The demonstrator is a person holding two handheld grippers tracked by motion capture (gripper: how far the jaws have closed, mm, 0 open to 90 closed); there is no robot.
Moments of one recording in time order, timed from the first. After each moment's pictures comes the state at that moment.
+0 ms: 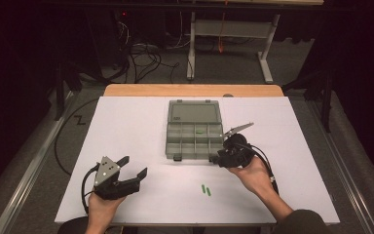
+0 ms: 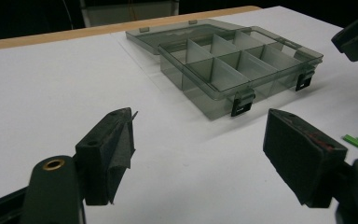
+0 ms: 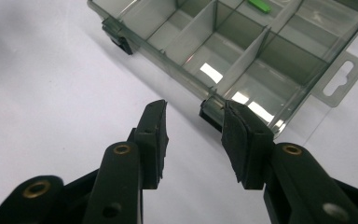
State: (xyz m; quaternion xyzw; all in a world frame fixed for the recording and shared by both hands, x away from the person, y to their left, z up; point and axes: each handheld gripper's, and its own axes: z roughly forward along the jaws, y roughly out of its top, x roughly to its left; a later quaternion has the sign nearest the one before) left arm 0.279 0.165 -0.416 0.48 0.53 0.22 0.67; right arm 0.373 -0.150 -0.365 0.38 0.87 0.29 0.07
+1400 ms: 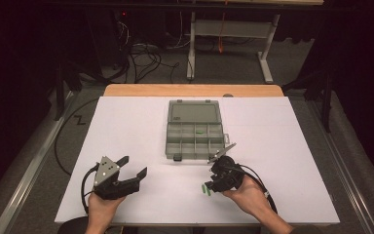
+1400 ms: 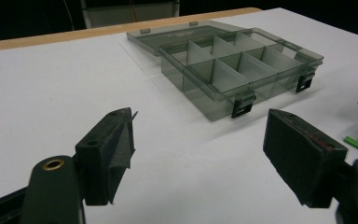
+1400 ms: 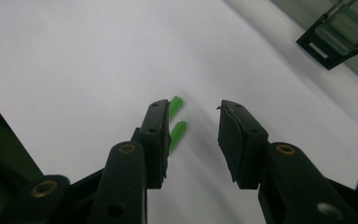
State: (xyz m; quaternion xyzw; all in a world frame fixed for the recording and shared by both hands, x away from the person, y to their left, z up) left arm 0.279 0.166 -0.415 0.48 0.53 0.22 0.67; right arm 0.331 -0.126 -0.394 0.34 0.92 0.21 0.03
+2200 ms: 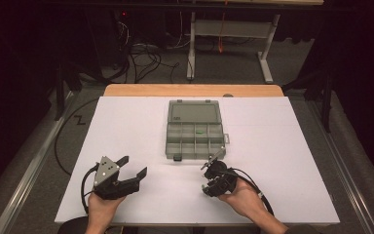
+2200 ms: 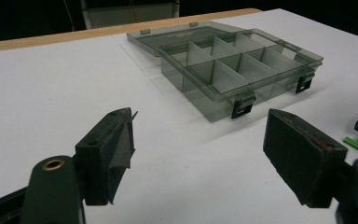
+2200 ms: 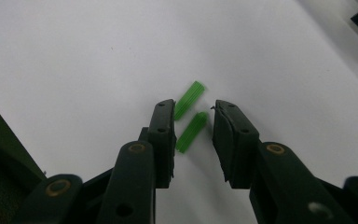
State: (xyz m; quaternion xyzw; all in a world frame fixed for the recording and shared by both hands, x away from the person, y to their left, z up) left arm 0.279 0.166 -0.415 0.48 0.53 0.22 0.67; right arm 0.329 -0.111 -0.409 0.32 0.93 0.16 0.01
